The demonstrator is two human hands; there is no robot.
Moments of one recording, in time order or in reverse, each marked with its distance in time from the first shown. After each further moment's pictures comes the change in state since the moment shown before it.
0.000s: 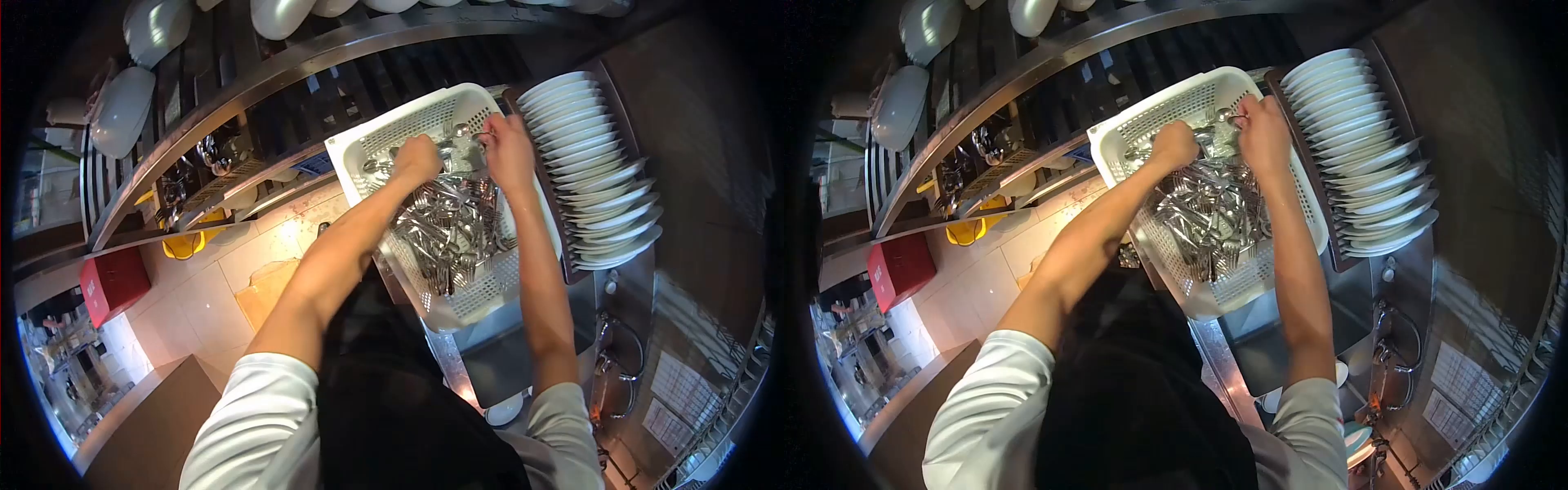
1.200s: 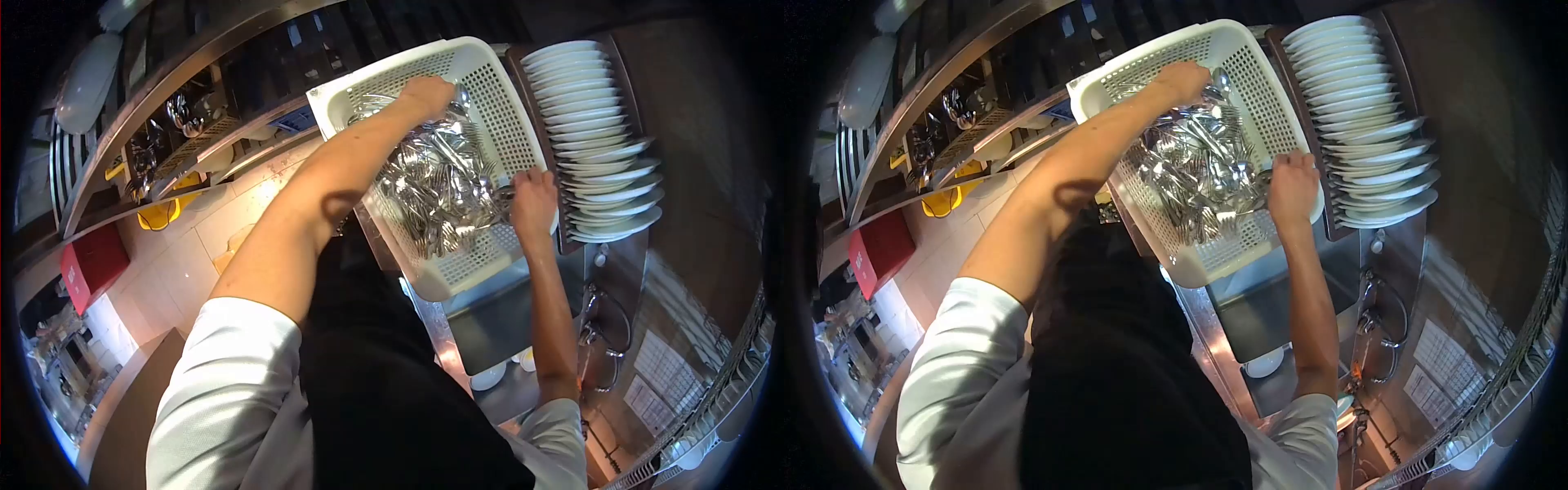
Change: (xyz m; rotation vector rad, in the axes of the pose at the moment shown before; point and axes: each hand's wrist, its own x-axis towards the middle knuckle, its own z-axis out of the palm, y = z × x) left_hand 0.043 0.013 0.000 0.401 -0.129 0.546; right_hand -0.140 0.047 -0.023 -0.647 -0.300 0.063
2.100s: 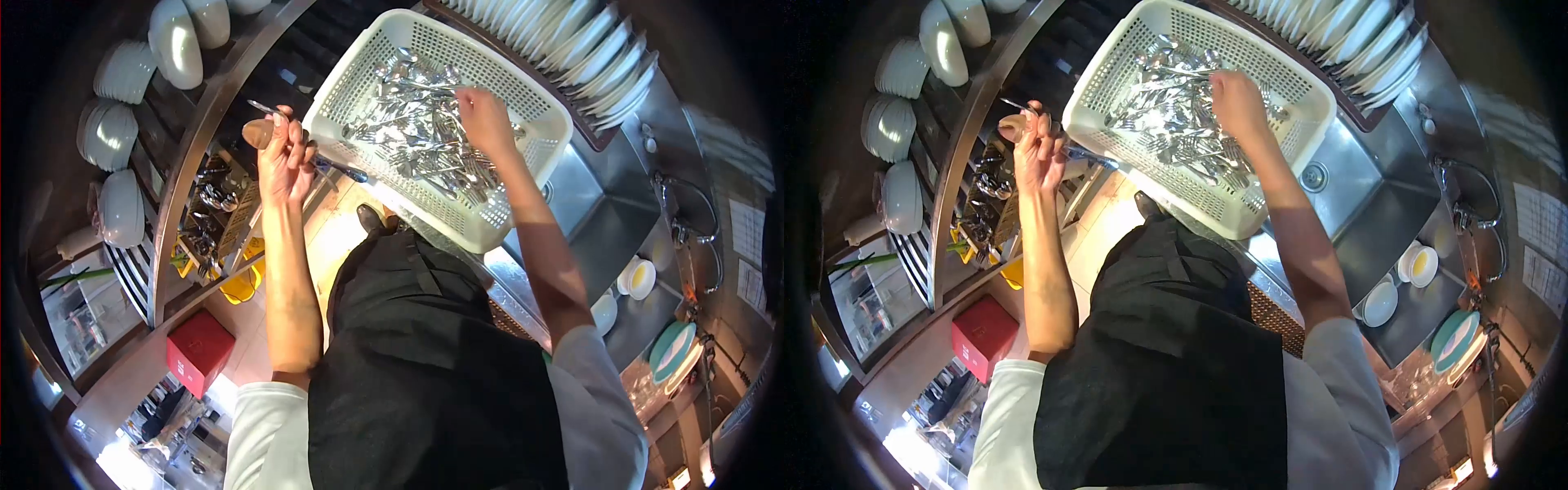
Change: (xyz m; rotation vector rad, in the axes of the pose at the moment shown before) left_hand -0.203 -0.041 -0.091 -2.012 0.253 0.050; right_hand 0.018 -0.075 0.022 0.937 0.388 0.320
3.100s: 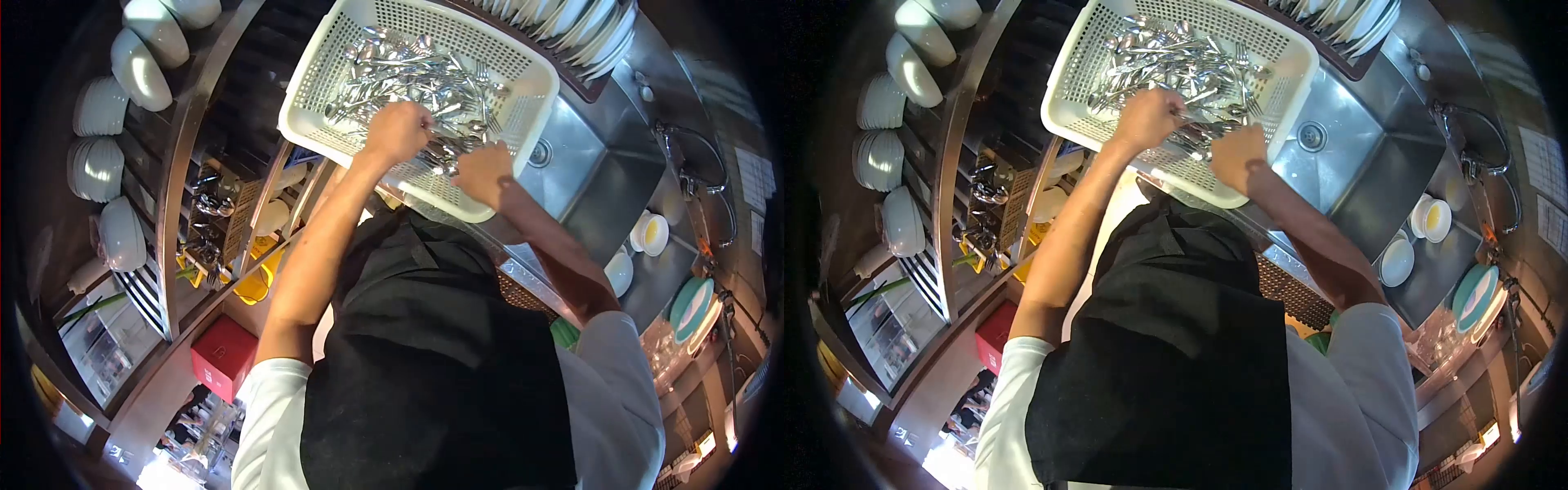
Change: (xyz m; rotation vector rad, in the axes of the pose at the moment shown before) left_hand 0.029 -0.158 0.058 1.823 -0.539 -0.067; right_hand -0.119 -0.032 -0.038 -0.592 -0.803 0.078
